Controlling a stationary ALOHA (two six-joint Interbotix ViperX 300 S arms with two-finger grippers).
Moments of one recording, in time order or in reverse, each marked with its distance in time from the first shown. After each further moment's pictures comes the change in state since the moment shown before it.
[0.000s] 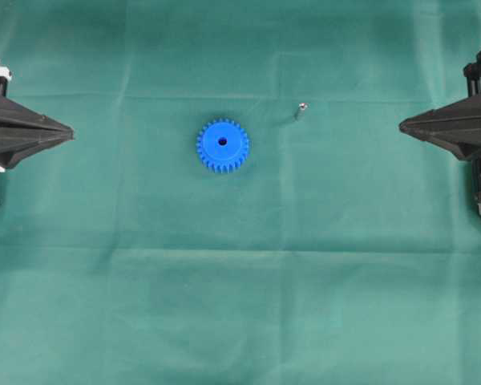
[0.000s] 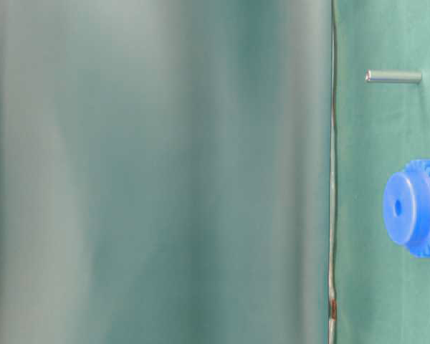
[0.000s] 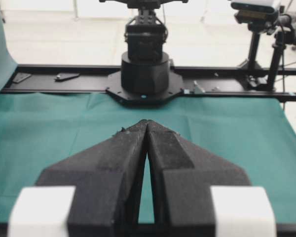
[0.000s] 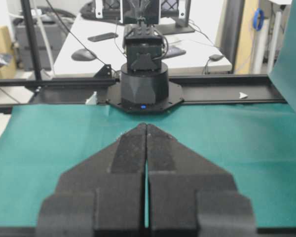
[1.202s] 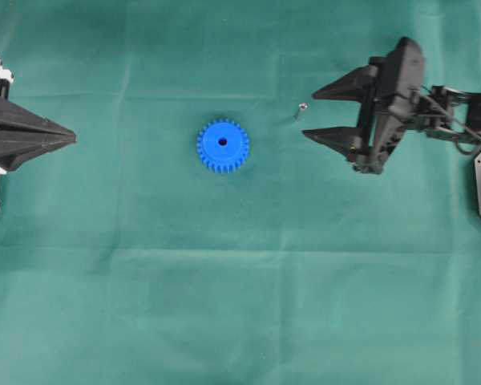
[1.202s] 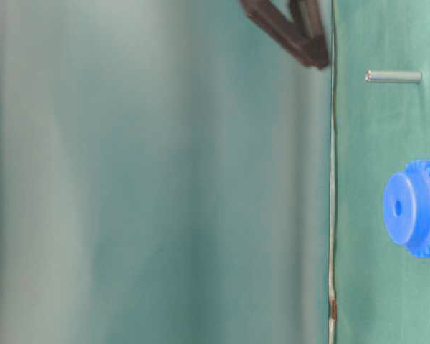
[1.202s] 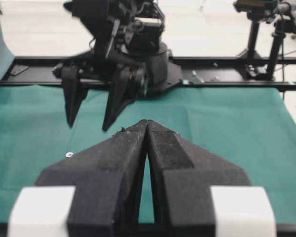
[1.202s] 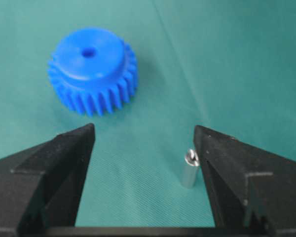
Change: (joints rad) left arm -0.006 0.005 -0.003 0.009 0.031 -0.002; right arm -0.218 0.798 -0.094 0.040 -0.164 -0.002
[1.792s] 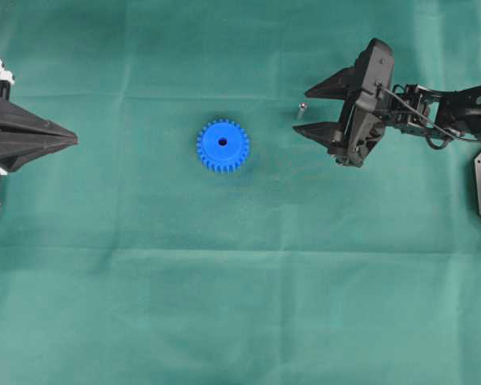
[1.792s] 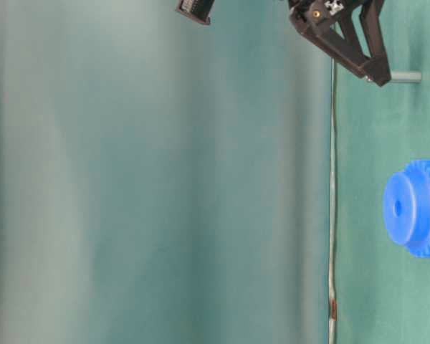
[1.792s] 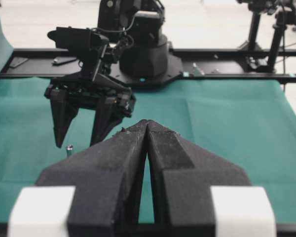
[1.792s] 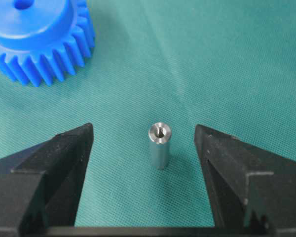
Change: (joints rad) left arm 0.000 0.000 0.000 0.000 0.025 0.000; right arm -0.055 0.181 -0.032 0.000 -0.067 0.000
